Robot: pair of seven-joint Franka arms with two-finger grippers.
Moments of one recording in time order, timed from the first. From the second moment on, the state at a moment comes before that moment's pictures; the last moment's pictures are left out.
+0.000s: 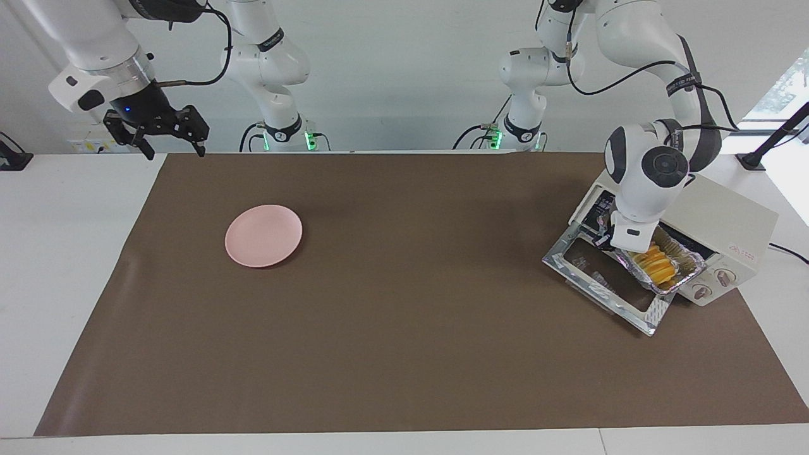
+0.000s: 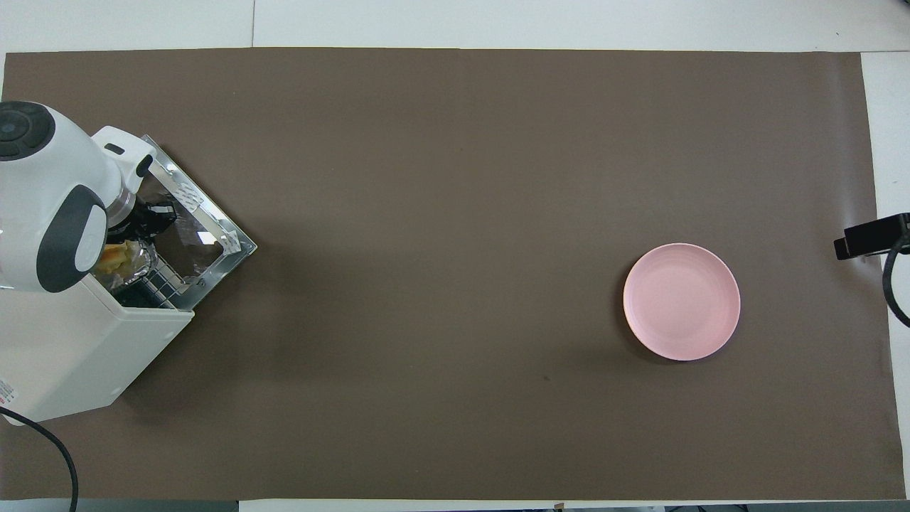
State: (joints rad) left arm -0.06 0.20 -0.01 -1.90 0.26 1.98 -0.45; right arm -0.08 -0.08 -0.01 -1.62 0.00 1.48 -0.14
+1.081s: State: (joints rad) left arm -0.68 0.45 -0.03 -1.64 0.01 2.08 -0.66; right arm -0.08 -0.08 -0.01 -1.62 0.00 1.45 -0.14
